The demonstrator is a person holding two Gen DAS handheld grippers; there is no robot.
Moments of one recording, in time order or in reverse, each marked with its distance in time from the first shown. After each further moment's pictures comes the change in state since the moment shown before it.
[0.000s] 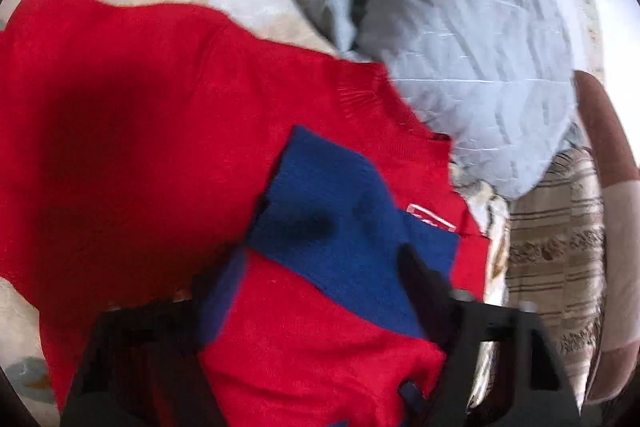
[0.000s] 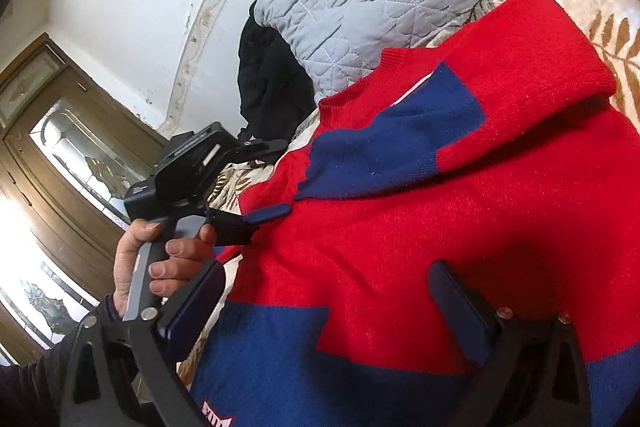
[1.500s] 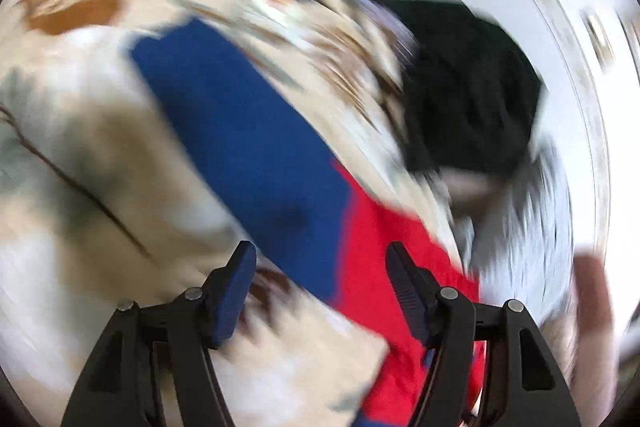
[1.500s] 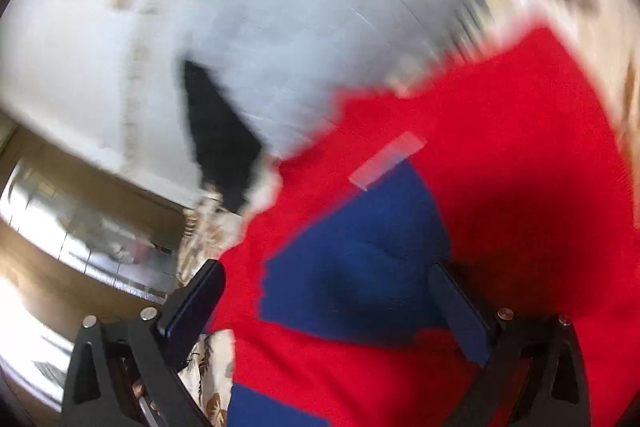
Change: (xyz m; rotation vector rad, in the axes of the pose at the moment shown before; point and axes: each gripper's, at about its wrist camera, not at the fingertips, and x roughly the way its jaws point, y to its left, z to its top) left arm -0.239 0.241 -0.026 -0.399 -0.495 0.034; right arm 0.052 -0.043 0.096 0.256 0.092 -0.148
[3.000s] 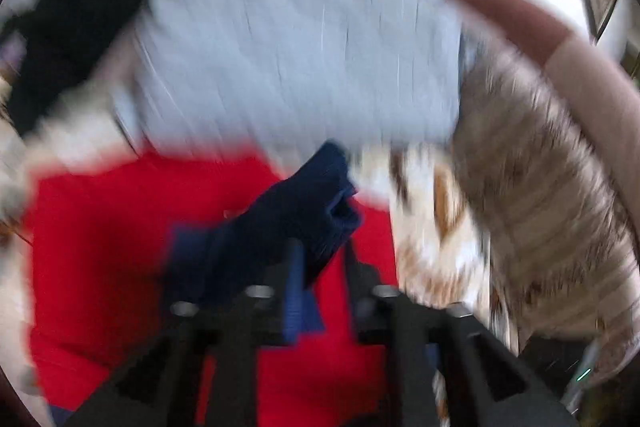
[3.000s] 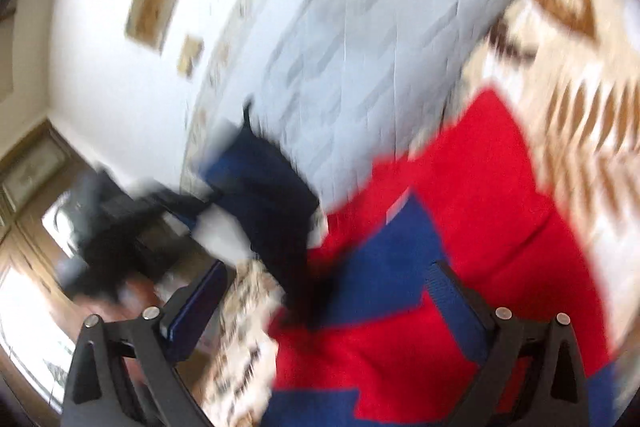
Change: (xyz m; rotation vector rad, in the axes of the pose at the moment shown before) left arm 0.116 -0.347 -0.299 0.857 0.424 -0.145; right arm -0.132 0.006 -0.061 -0.054 -0.422 0.224
